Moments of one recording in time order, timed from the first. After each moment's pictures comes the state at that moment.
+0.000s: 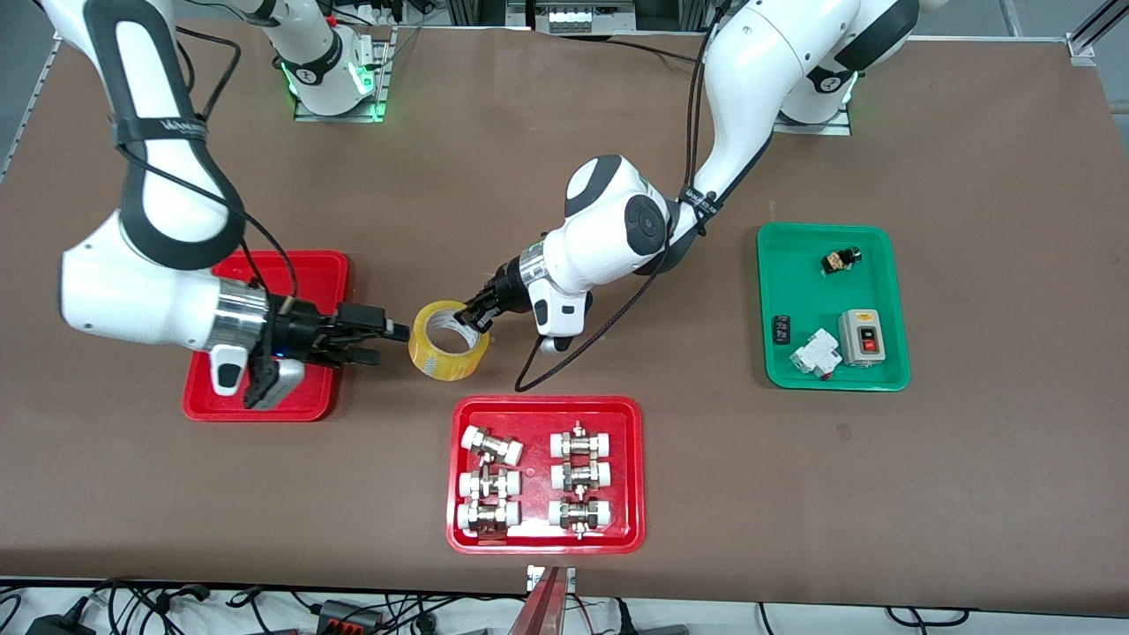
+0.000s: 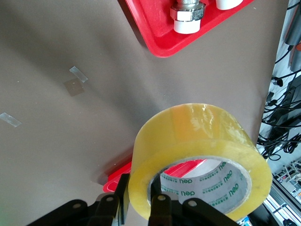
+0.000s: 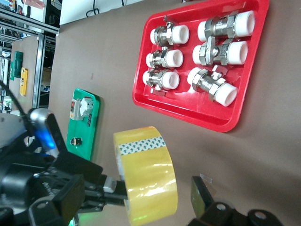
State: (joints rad) left arm -0.51 0.86 -0.37 -1.21 -0.51 2.58 -1.35; right arm 0.16 0.47 0.05 -1.59 0.90 2.03 -0.45
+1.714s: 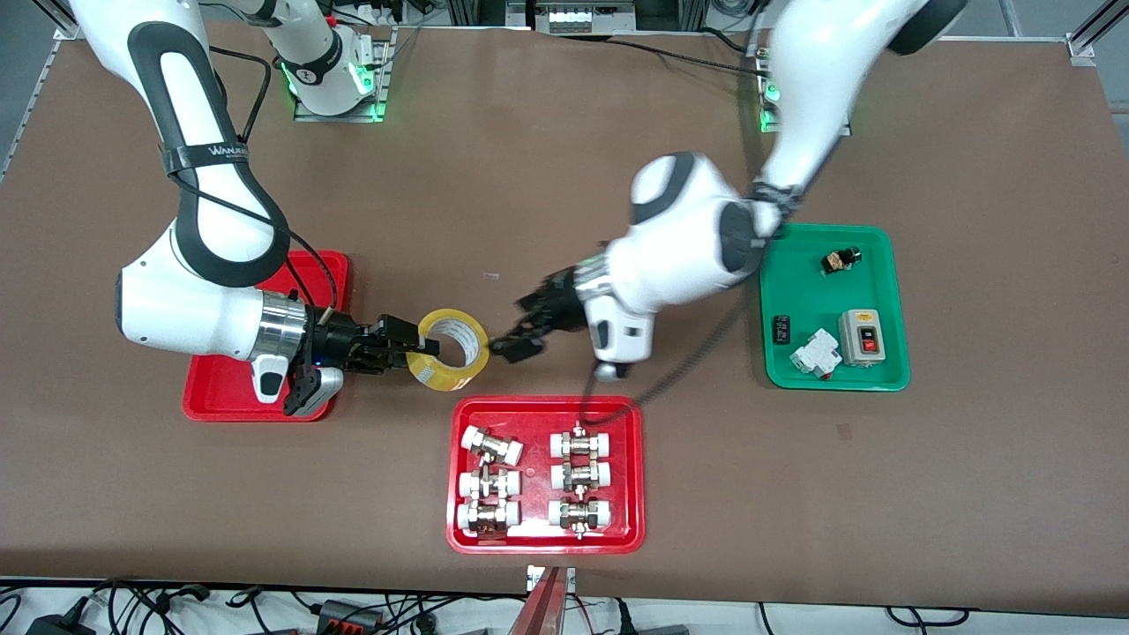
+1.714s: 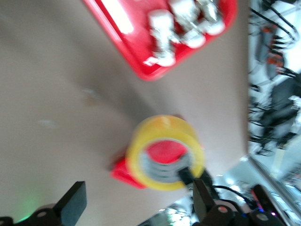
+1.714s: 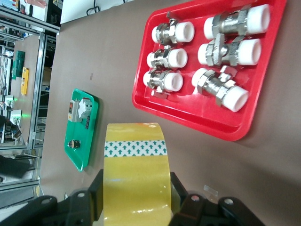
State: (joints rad) left arm -0.30 0.70 -0.36 -1.16 -0.50 2.13 -1.31; right arm 0.19 0.52 0.03 -1.58 0.94 2.07 -0.48
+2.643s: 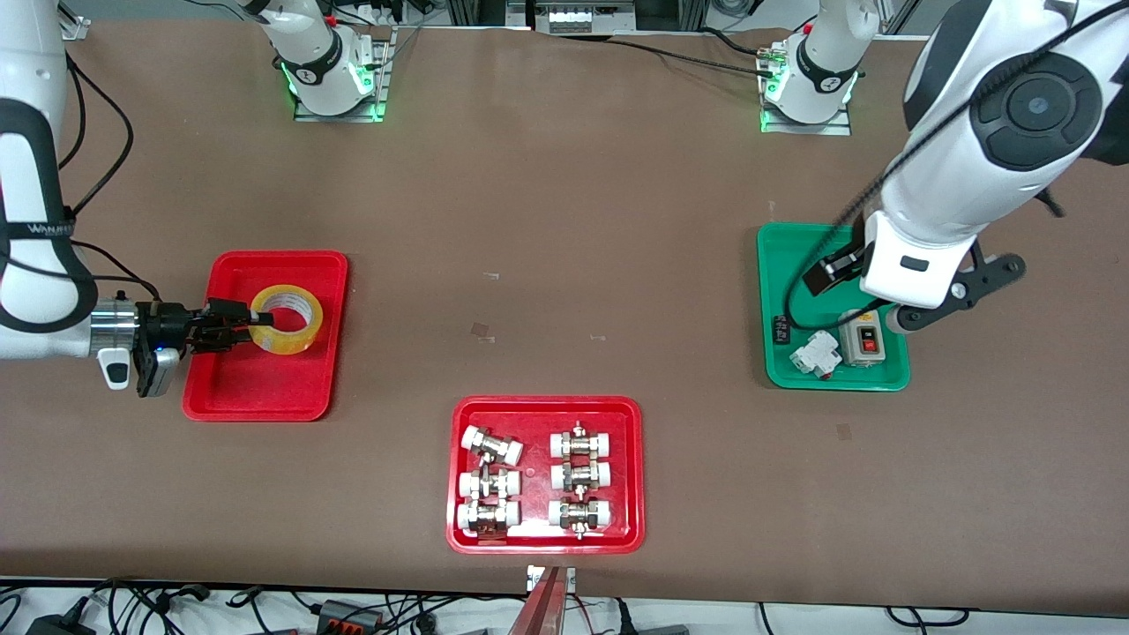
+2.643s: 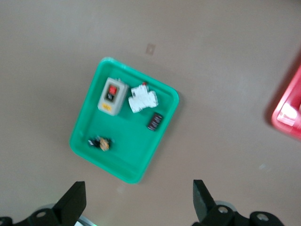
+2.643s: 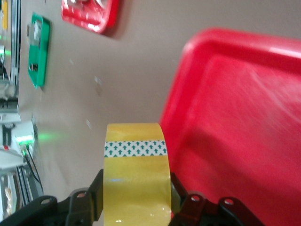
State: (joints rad) left arm -0.03 0.40 -0.38 -1.16 0.25 1.35 -0.69; right arm -0.28 0.65 0.01 -1.63 0.65 1.71 -0.98
